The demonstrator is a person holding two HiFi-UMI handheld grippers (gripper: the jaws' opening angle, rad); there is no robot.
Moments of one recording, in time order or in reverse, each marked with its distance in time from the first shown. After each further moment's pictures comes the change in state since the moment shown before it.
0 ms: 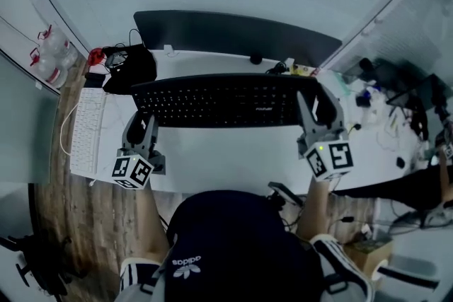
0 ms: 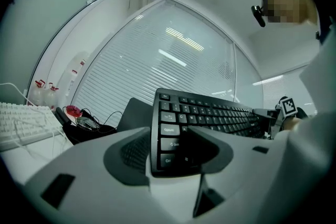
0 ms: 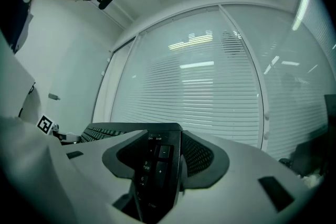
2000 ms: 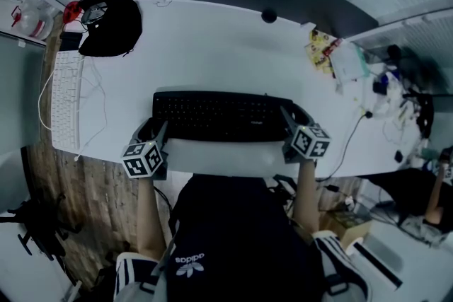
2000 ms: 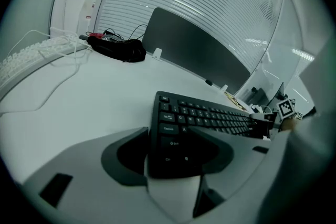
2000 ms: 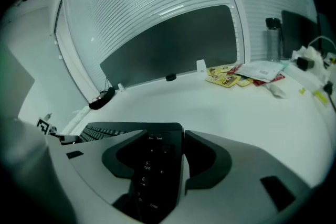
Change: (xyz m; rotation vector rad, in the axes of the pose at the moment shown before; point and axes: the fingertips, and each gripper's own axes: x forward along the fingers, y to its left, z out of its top) left arm -0.046 0.022 -0.222 -0.156 0.776 0.241; right arm -0.033 -0.012 -0.348 0.525 0.786 -0.015
